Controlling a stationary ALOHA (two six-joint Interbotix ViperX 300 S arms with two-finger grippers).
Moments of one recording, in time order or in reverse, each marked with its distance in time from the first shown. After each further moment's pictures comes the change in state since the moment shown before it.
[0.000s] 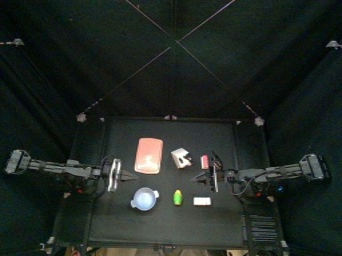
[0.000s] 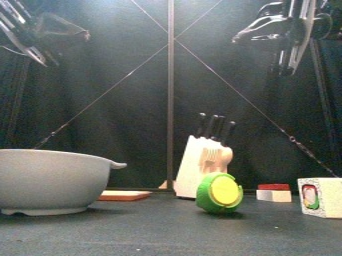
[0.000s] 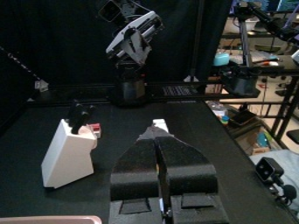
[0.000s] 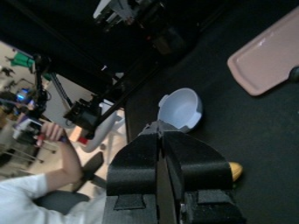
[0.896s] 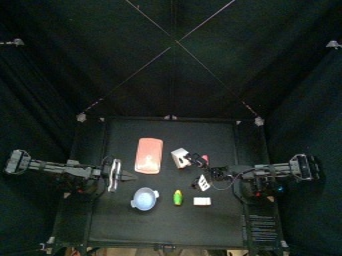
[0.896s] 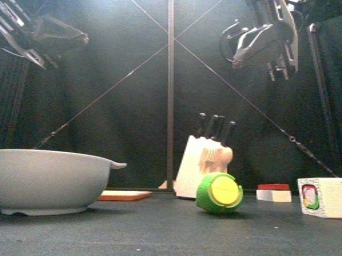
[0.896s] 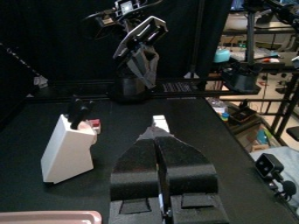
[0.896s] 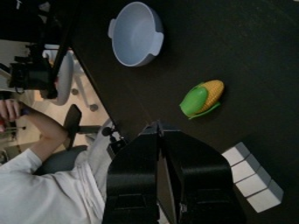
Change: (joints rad) left arm 0.002 -0.002 0.011 -0.003 0.003 0.000; right arm -0.091 0.178 -0.249 0.005 0.609 0.133
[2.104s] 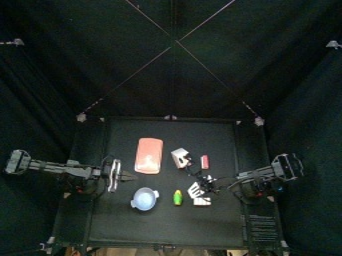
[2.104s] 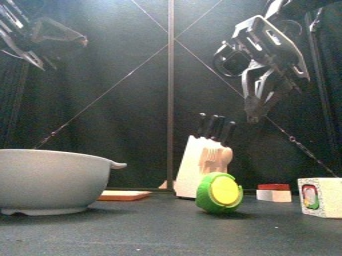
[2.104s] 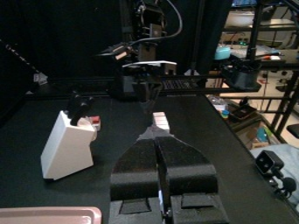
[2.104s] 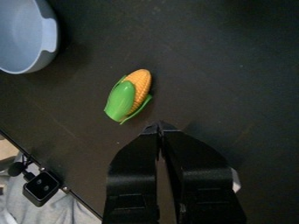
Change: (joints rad) left arm 0.005 0.000 0.012 0.000 0.002 0.000; right arm 0.219 0.276 -0.104 -0.604 0.222 0.707
